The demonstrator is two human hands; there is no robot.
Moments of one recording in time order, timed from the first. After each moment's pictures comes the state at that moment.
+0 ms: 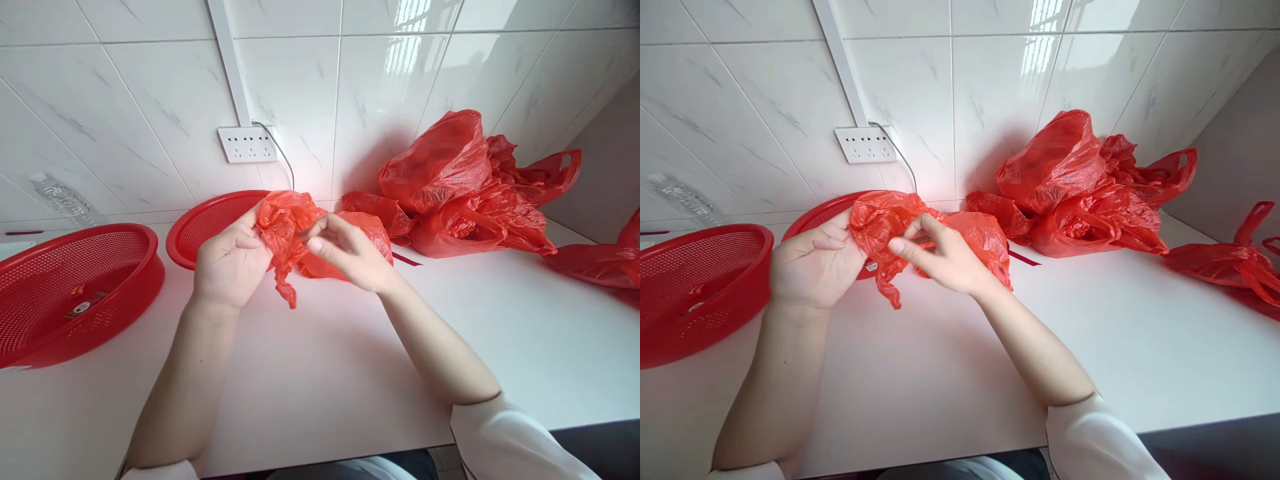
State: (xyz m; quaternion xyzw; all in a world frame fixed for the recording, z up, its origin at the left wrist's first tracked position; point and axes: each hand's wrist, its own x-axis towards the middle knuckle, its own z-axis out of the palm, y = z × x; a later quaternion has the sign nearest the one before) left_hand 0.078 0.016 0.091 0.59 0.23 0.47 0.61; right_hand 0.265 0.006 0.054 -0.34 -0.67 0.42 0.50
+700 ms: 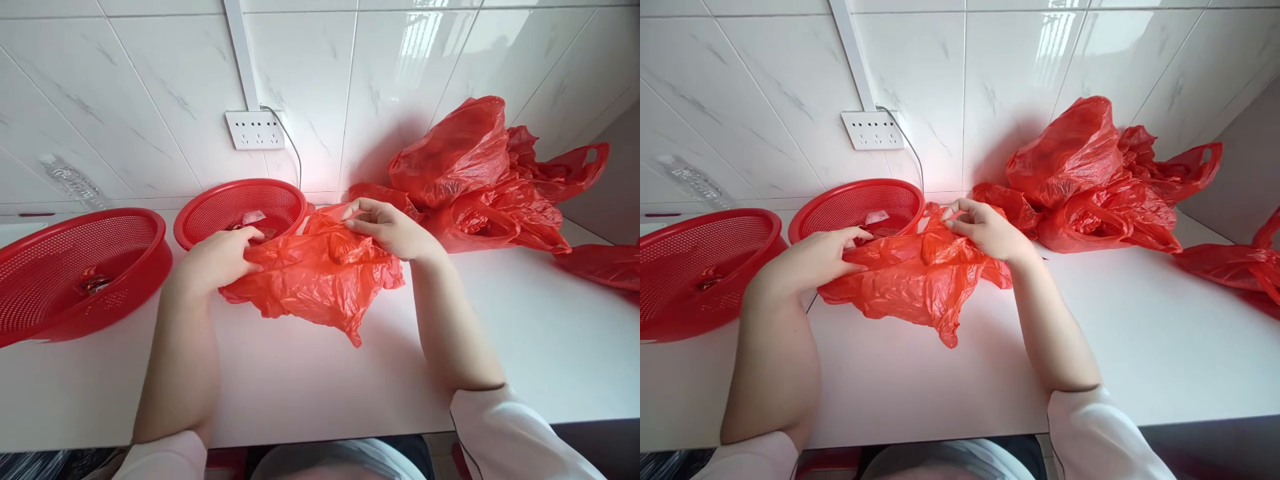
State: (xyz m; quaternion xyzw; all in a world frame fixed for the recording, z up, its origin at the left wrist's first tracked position) left_hand 0.013 0.038 0.076 0.80 0.57 0.12 0.12; right_hand 0.316 0.027 0.052 -0.41 -0.67 0.45 0.43
